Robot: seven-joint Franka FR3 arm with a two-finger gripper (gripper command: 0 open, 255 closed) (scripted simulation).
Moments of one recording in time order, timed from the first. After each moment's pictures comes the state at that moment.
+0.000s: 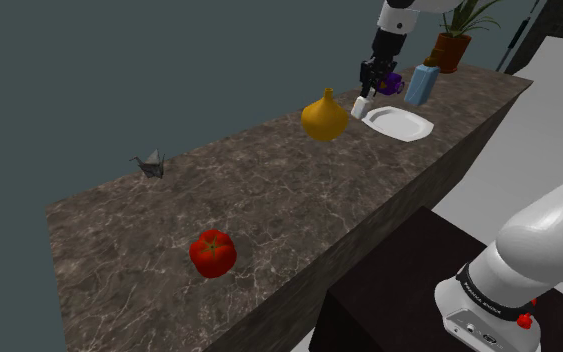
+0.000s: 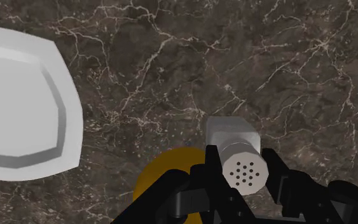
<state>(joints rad) -0.21 -0.15 -0.08 -2.00 0.13 1.87 -0.29</state>
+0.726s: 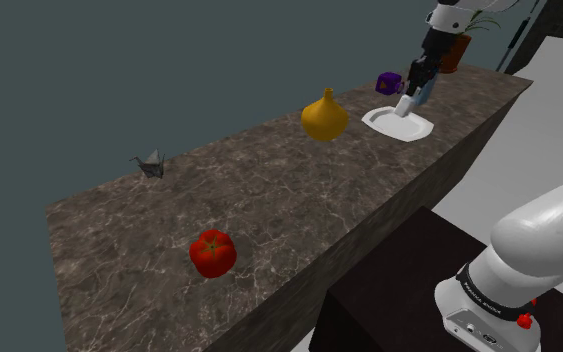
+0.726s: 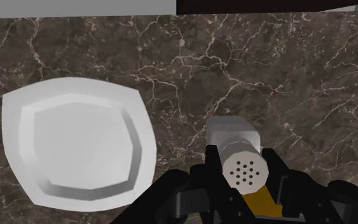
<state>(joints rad) -0.32 -0.21 -0.24 -2.05 0.09 1.83 -0.54</state>
